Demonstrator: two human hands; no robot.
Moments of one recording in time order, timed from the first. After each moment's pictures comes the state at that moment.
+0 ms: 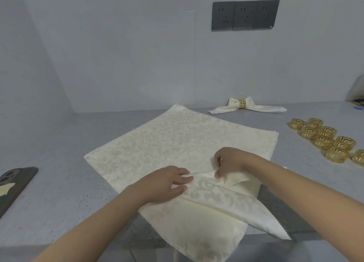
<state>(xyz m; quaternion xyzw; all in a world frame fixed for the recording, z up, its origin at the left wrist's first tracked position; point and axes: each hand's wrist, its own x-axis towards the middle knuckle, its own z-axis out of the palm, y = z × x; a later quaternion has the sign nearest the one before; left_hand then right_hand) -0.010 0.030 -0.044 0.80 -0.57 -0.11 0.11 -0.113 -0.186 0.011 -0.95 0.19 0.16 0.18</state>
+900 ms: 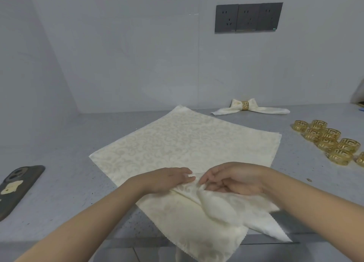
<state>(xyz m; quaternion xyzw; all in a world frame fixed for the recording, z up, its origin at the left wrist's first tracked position) -0.011 0.029 -0.016 0.82 -0.44 -0.32 0.19 -0.148 -0.164 0.001 -0.66 0.10 0.23 0.70</state>
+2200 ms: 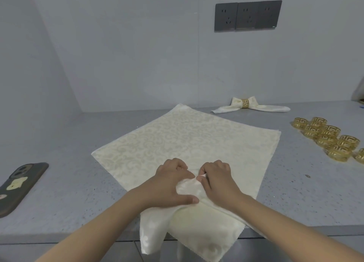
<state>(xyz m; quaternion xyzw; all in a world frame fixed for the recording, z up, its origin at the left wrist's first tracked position) -0.044 0.044 -0.028 0.82 -0.52 -0.12 0.19 -0.139 -0.126 -0.064 -0.96 0.07 -0.18 0.21</state>
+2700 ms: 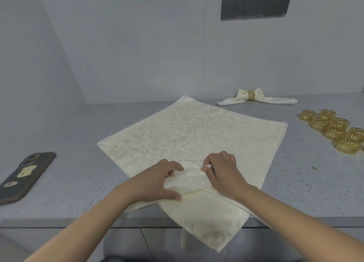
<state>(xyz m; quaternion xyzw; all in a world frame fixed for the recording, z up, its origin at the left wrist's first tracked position) -0.037 0.080 -0.025 0.84 -0.47 -0.17 0.19 -0.138 -0.129 -0.068 -0.96 0.07 -0.18 0.20</state>
